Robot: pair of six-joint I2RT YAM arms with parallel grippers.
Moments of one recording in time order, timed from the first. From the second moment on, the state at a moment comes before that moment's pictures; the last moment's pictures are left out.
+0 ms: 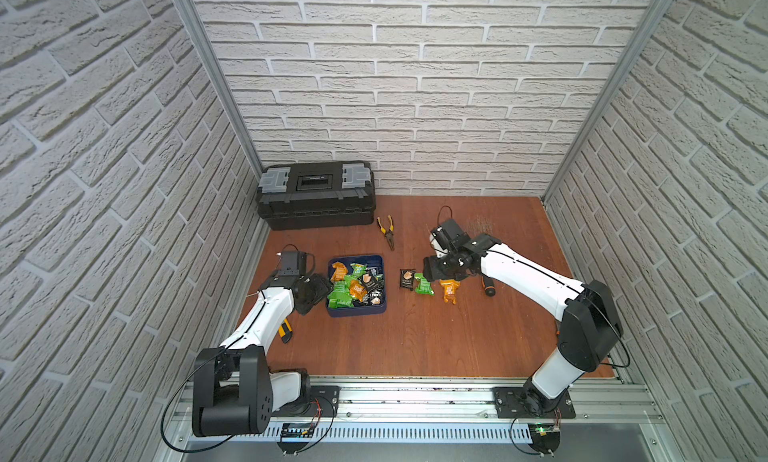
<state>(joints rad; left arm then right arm) 0.02 1.23 0.67 -0.58 0.21 -0.67 0.63 1.69 1.41 -0.84 -0.01 0.44</state>
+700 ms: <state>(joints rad) -0.17 1.13 0.52 -0.33 0.20 -0.99 0.85 1.93 1.66 -0.88 -0.05 0.41</state>
